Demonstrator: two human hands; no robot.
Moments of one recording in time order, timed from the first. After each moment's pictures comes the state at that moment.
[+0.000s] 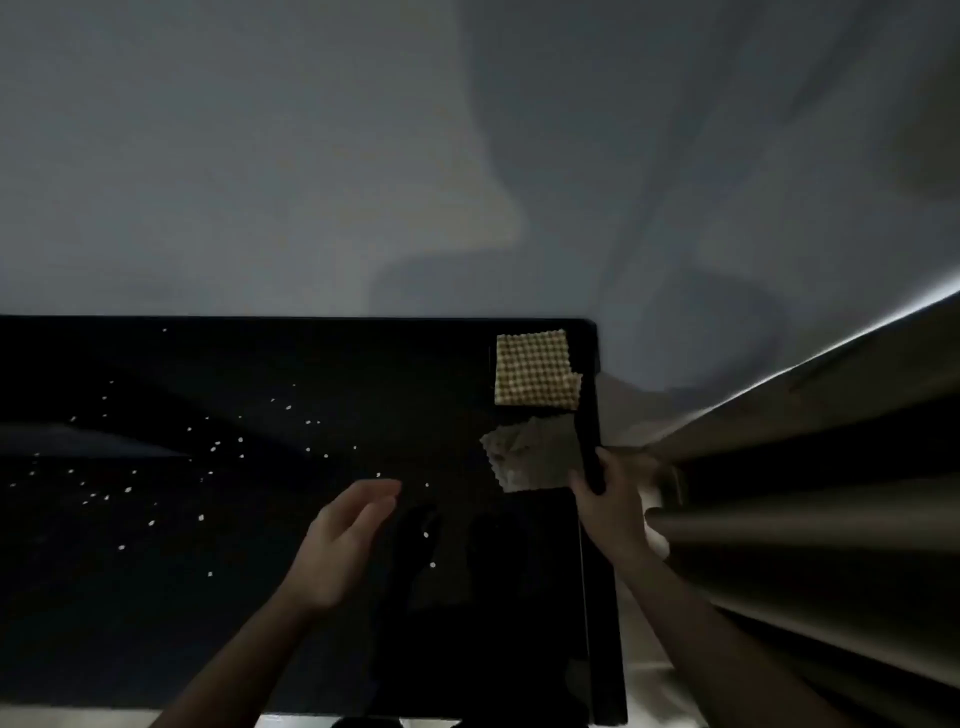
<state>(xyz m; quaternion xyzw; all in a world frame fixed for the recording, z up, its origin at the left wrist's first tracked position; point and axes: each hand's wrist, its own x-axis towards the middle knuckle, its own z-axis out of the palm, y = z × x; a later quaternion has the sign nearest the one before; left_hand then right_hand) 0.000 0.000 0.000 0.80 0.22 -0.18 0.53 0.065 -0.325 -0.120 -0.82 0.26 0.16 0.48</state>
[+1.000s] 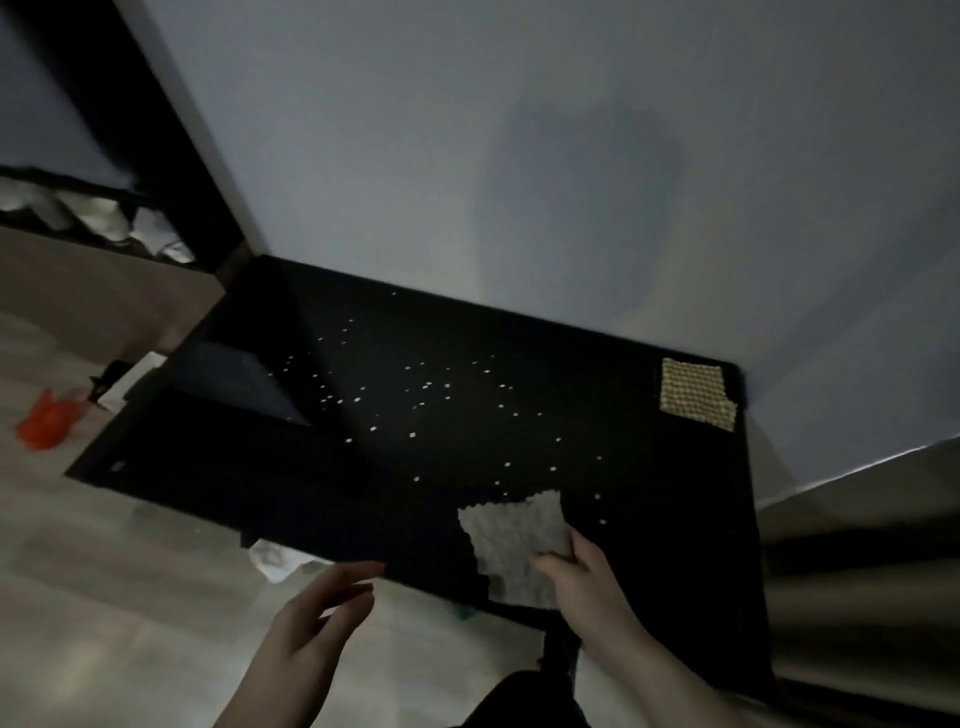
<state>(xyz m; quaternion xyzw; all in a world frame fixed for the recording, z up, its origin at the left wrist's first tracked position) -0.305 0.199 0.086 0.75 0.34 -0.10 0.56 -0.165 -0.041 0.047 -0.72 0.13 0.37 0.57</state>
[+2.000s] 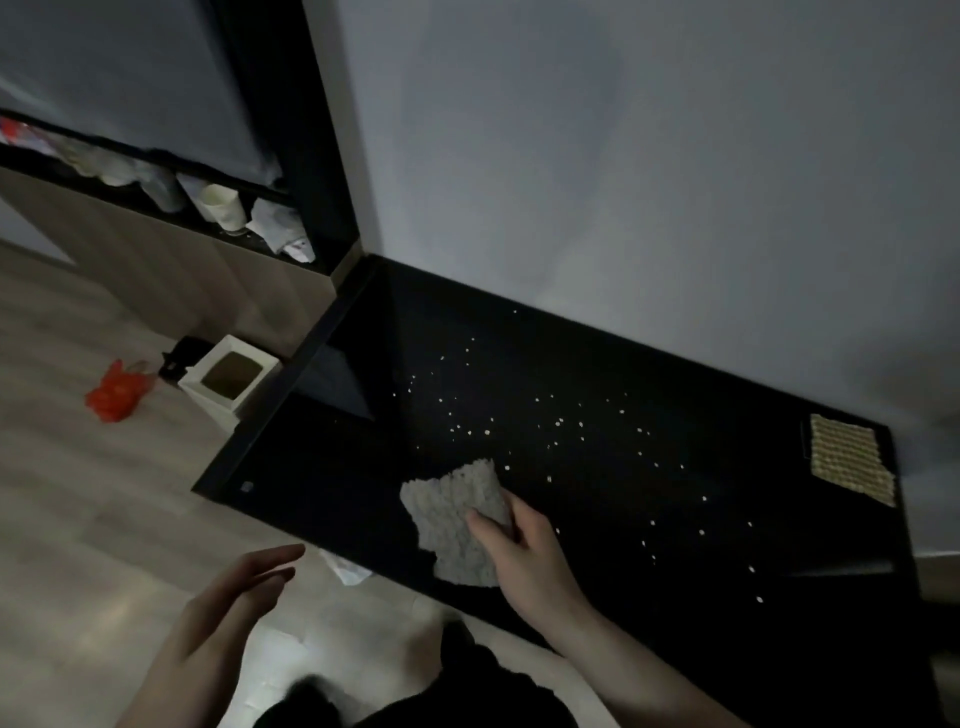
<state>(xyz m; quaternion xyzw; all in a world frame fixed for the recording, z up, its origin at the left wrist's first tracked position) -0.327 0.498 0.106 0.70 0.43 -0.02 0.56 -0.154 0.271 0.071 -0.69 -0.01 0.38 0.61</state>
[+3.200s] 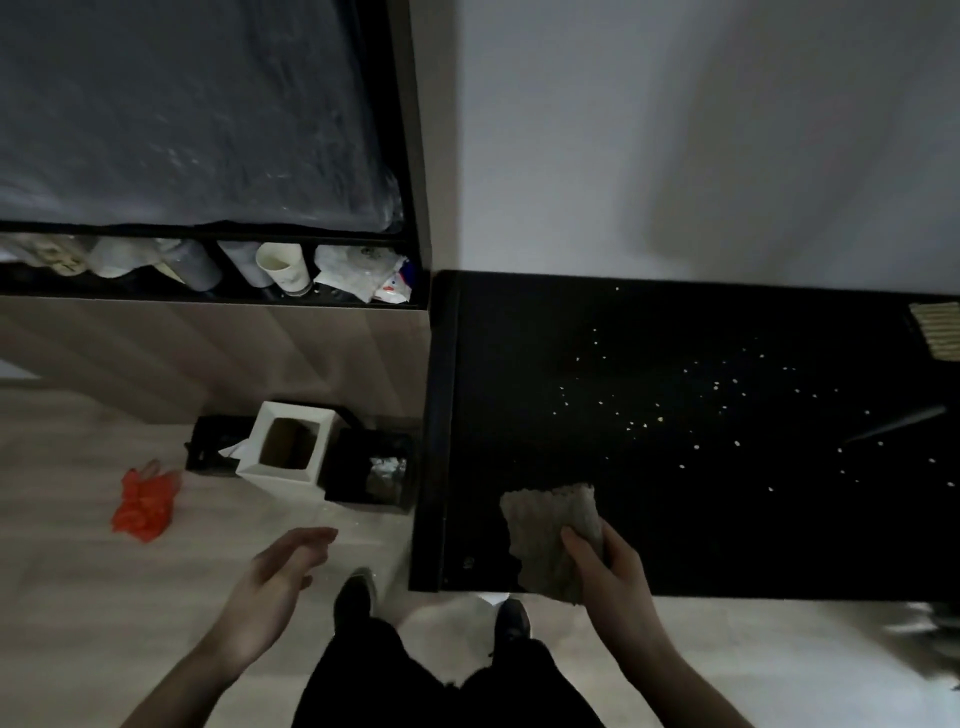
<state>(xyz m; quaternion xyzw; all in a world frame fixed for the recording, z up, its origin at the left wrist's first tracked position) -0.263 0.947 -0.011 0.75 0.31 -0.19 0.55 -0.230 0.596 0.016 -0.69 0.25 0.20 0.65</state>
